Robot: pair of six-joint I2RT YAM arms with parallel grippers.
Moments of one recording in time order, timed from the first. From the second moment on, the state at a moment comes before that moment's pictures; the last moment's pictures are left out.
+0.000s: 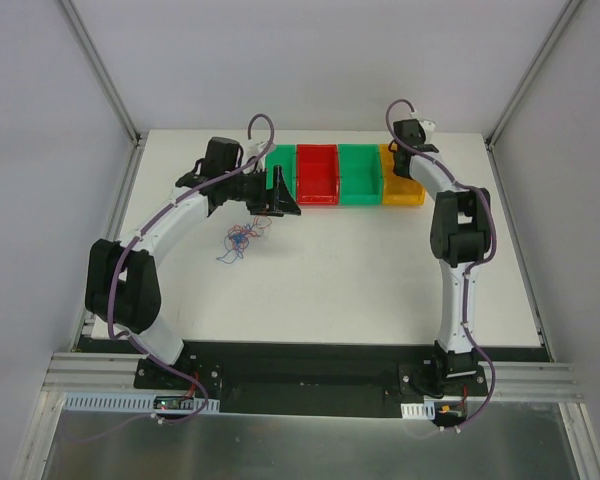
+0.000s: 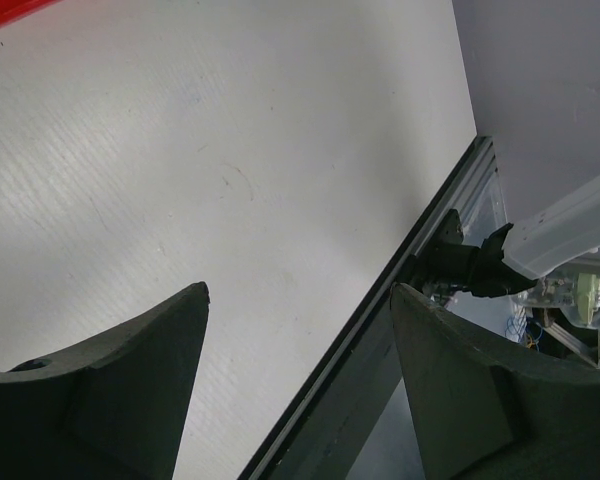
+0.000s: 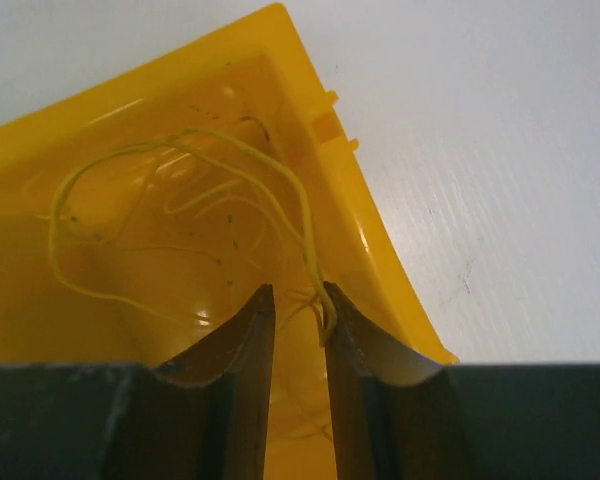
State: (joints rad) left arm -0.33 1.62 1.29 -0.39 0.80 -0.45; right arm 0.17 2.32 1.92 -0.48 0.47 0.36
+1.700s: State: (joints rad) left arm 0.10 1.69 1.13 -0.24 0.74 -0.81; right arm 0.88 2.10 1.45 0.06 0.15 0.47
